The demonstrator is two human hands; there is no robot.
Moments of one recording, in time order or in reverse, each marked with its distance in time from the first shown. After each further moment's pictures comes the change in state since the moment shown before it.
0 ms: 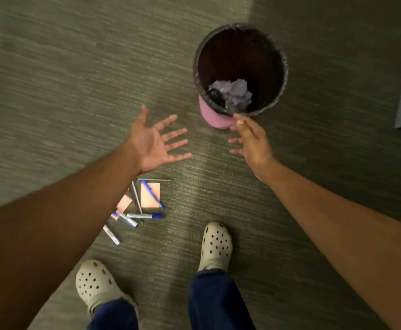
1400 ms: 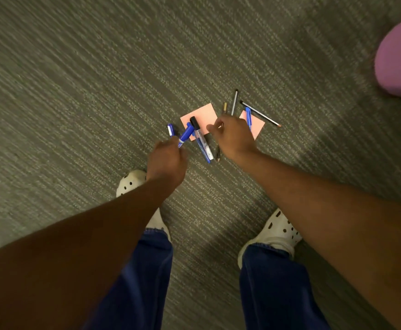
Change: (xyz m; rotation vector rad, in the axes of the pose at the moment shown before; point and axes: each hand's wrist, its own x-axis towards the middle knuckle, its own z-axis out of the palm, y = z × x) left_hand -0.034 -0.215 -0.378 1.319 0.891 0.399; right_hand -0.039 0.232 0.362 -1.040 -0.441 -0.298
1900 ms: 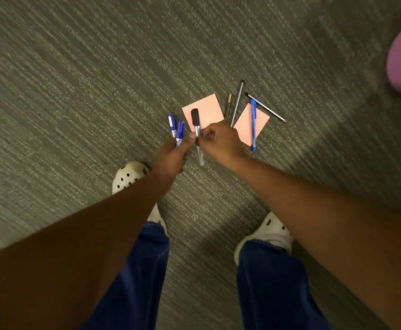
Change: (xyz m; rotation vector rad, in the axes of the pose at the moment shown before) left_hand -0.007 -0.002 0.013 -1.007 -0.260 -0.522; right_hand -0.018 -0.004 0.029 0.179 -0.186 0.054
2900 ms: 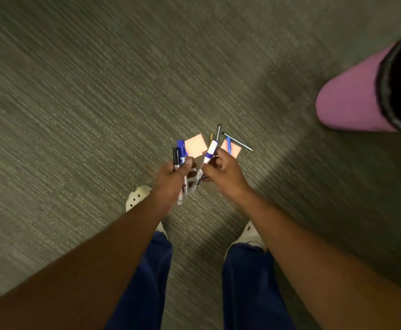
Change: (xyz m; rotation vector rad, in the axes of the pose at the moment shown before) left_hand -0.139 0.123 -0.005 -0.178 -0.058 -0.007; right_hand -0.118 -0.078 -0.087 0.558 0.023 -0.004
